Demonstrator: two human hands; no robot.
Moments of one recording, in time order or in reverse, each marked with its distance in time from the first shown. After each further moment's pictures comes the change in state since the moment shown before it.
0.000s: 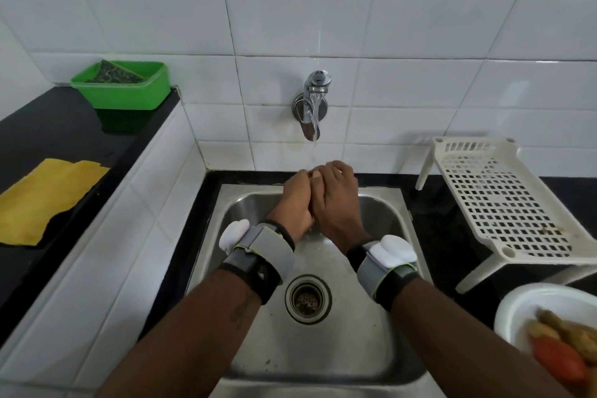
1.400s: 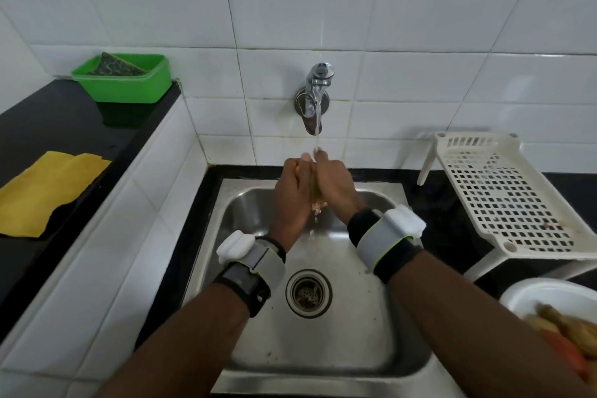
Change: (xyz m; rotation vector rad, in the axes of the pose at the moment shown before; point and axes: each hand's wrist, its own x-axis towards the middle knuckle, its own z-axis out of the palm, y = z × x) left_hand -0.013 -0.019 -0.024 0.450 0.039 0.756; right_hand 0.030 -0.022 -0.006 0.403 -0.330 0.692
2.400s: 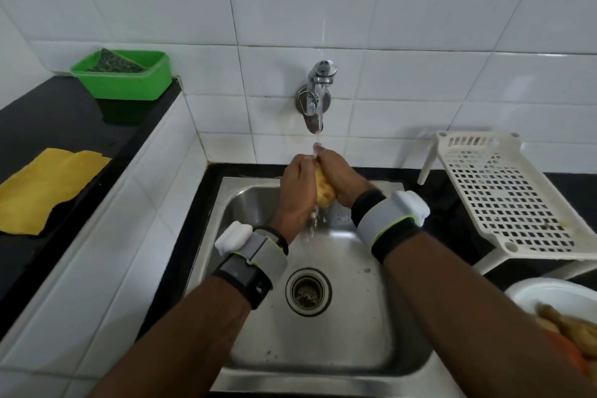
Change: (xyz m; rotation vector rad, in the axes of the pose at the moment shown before) left_hand 0.009 0.013 0.005 -0.041 -0.028 -0.168; right_hand 0.018 -0.009 -0.007 0.198 -0.185 0.095
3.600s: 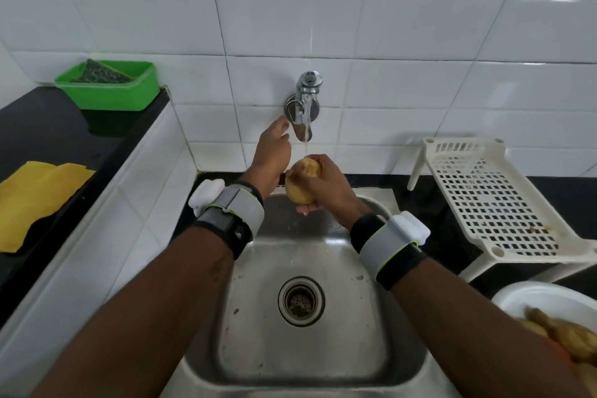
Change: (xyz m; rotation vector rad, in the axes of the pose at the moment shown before) left_hand 0.066 0.037 -0.016 0.072 -0.119 0.025; right_hand -0.022 0.008 -0.010 -0.080 0.002 -0.151
